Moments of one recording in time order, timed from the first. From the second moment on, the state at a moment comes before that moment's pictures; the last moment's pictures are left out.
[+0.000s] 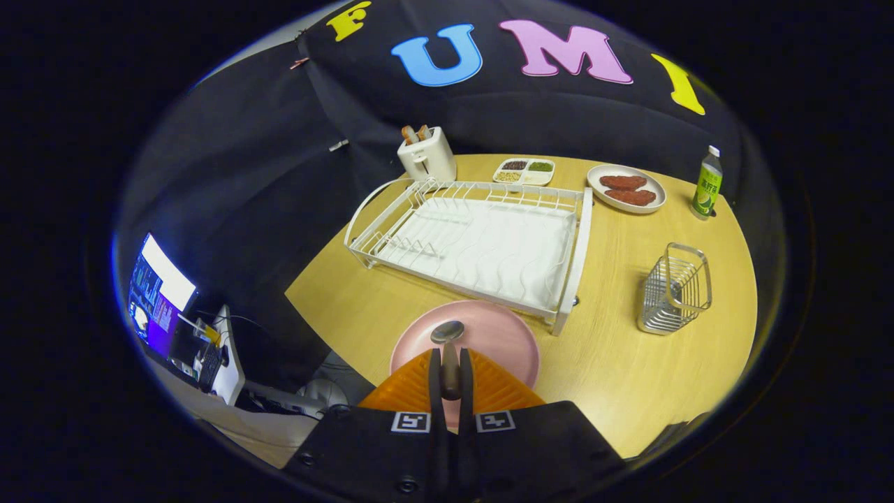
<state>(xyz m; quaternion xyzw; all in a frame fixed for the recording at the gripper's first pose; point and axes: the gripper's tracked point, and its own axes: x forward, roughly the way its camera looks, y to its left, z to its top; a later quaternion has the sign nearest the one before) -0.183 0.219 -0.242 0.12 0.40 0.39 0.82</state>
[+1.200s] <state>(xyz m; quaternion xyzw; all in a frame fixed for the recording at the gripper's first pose) -0.175 0.212 -0.266 0.08 0.42 0.37 0.83</state>
